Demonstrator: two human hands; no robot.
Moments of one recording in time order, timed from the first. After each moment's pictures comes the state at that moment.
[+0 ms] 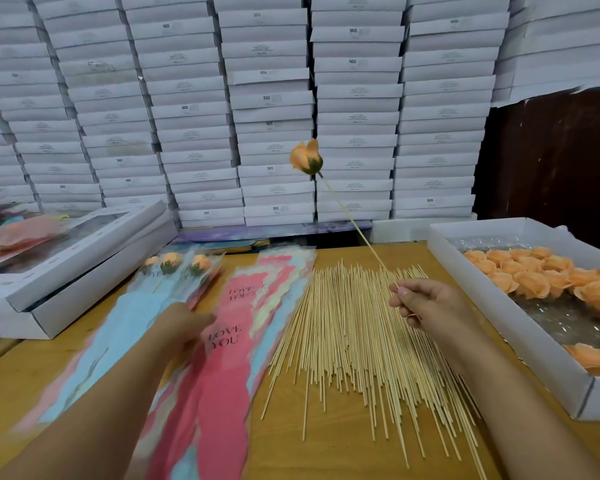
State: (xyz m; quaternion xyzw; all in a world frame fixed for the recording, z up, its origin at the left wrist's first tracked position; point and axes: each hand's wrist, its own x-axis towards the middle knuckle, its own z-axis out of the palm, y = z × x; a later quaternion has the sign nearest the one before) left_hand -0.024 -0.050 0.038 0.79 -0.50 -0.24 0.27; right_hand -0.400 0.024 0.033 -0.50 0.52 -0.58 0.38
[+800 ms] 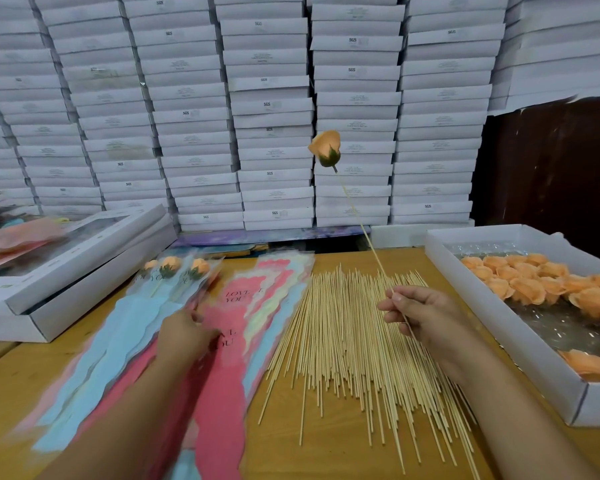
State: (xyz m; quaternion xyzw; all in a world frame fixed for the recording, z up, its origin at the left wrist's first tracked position) left_hand -0.036 -0.047 0.010 0.77 -0.52 -0.15 0.35; right_hand -0.402 0.025 0.032 -0.47 0.47 -0.57 0.48
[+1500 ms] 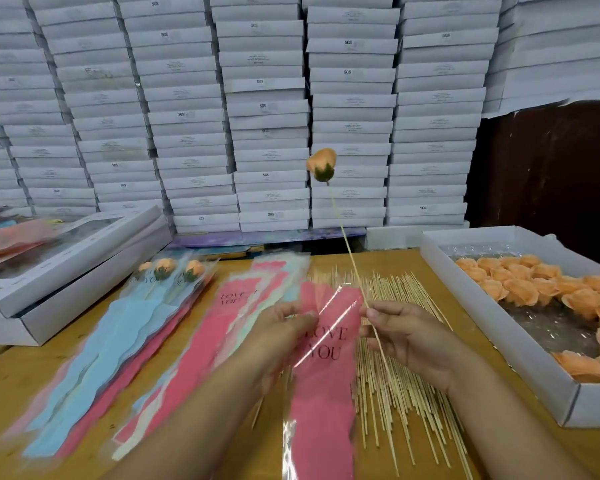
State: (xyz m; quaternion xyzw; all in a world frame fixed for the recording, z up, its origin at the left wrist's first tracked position) left_hand -0.174 0.024 0.052 0.48 -0.51 -0.57 0.44; right_hand -0.390 0.028 0.032 -0.47 0.36 -0.49 0.63
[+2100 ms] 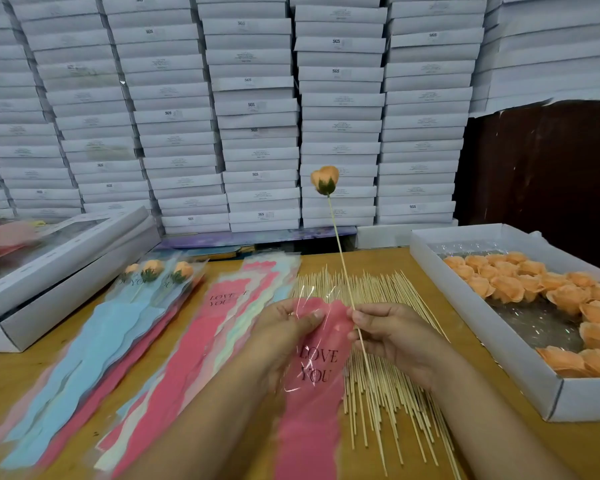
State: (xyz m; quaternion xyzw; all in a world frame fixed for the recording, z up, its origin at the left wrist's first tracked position) left_hand -0.192 0.016 0.046 0.44 -0.48 -0.60 0.46; right_hand -0.383 0.031 0.034 -0.45 0.41 -0.52 0.60
